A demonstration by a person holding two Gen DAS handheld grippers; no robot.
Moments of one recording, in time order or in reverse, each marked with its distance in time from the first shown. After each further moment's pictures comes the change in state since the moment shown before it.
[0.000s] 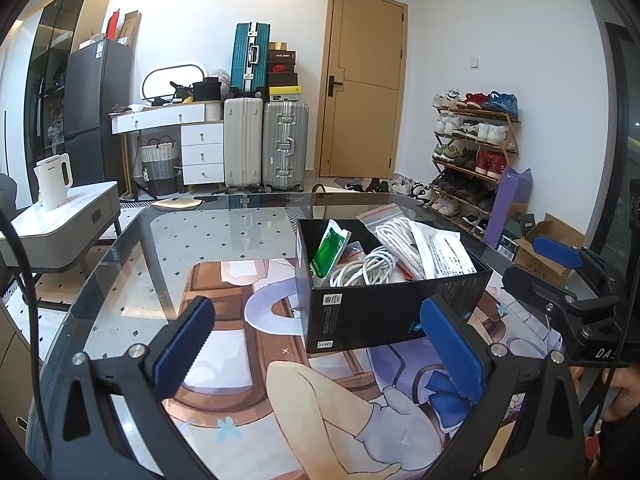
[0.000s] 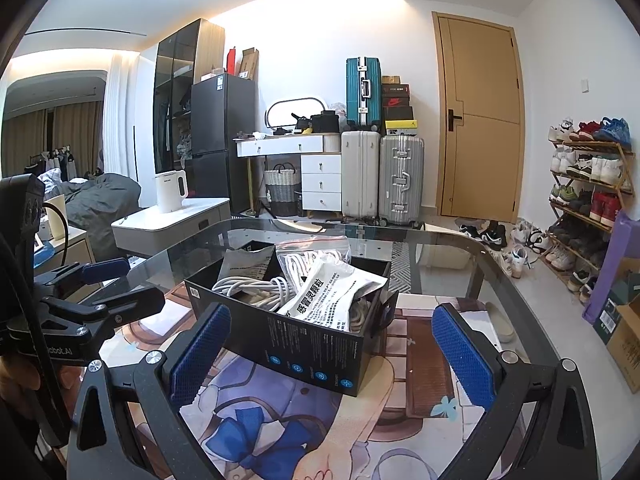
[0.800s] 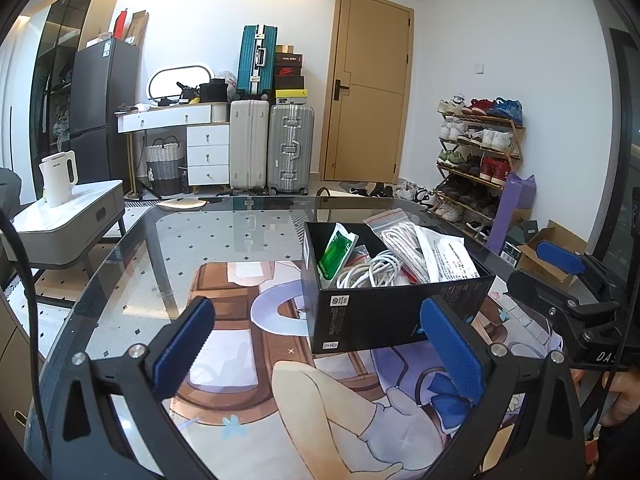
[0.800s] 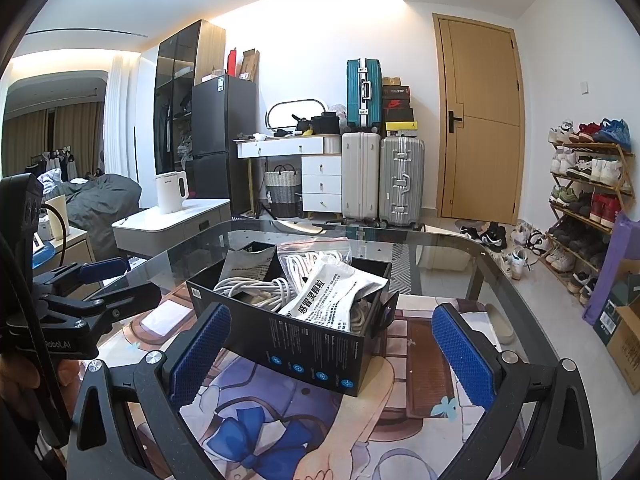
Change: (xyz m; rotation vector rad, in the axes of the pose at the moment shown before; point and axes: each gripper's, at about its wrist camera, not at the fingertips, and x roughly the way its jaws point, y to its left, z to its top) left arm -0.003 0.005 -0.004 -0.021 -0.019 0.011; right arm -0.003 0.001 -0.001 -0.003 -0.009 -0.003
